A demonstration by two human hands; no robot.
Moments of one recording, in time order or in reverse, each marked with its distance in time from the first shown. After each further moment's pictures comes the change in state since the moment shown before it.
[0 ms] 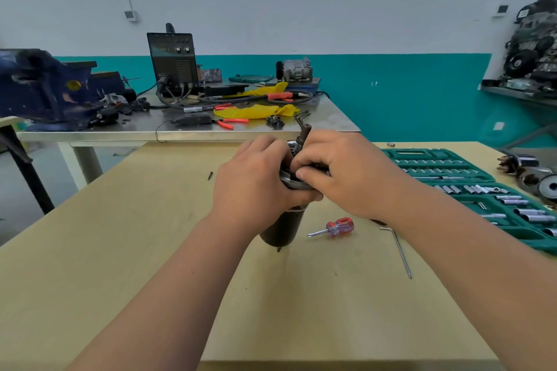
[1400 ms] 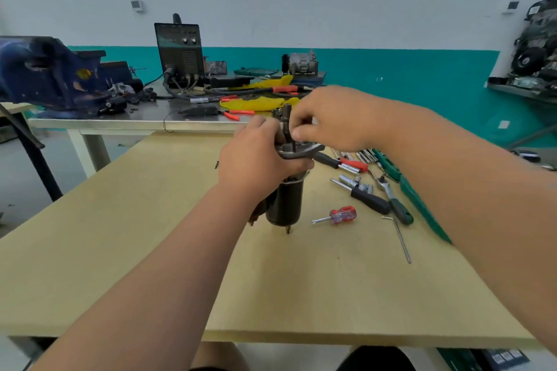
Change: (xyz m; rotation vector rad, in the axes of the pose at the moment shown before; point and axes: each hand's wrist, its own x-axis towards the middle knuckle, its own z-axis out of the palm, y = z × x) left_hand 0.013 -0.019 0.008 0.003 -0.092 -0.198; right_hand 0.051 -0.013 -0.031 -0.196 -0.311 0.016
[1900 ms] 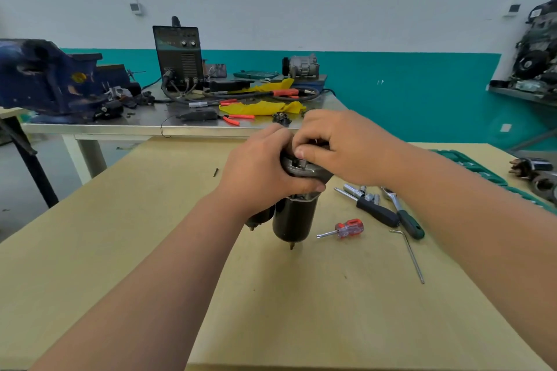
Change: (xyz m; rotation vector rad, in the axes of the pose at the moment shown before) left_hand 0.009 -0.011 0.000 -0.232 -0.088 0.204; right_hand -0.001 0.020 0.034 0.180 0.178 -0.097
